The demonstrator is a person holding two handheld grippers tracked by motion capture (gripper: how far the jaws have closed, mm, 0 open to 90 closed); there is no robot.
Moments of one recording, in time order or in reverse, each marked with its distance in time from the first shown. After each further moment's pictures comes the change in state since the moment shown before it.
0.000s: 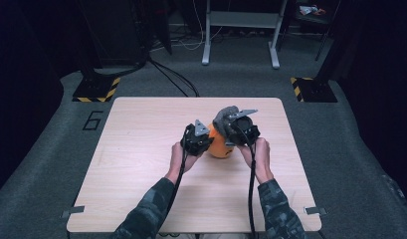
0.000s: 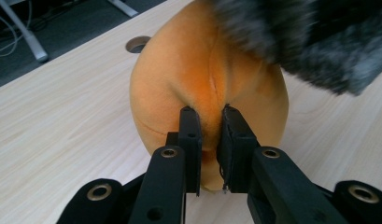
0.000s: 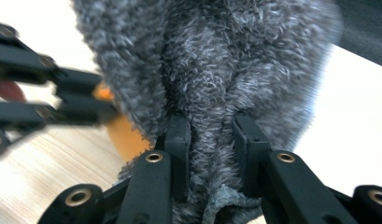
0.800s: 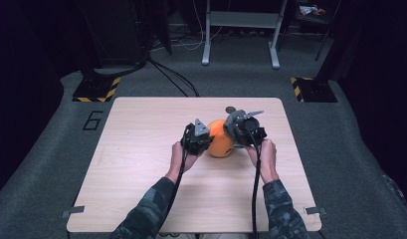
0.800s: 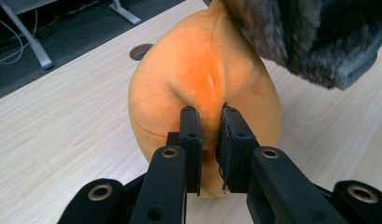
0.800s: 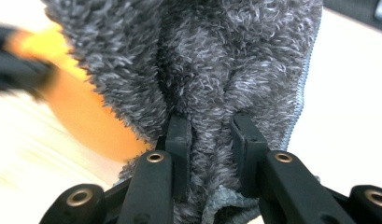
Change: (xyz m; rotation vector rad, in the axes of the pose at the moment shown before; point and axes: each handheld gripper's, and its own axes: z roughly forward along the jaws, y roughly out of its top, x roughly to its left) left arm 0.001 0.002 -0.001 -0.032 0.019 0.012; right arm -0.025 -0.015 0.011 0.075 -0.052 0.056
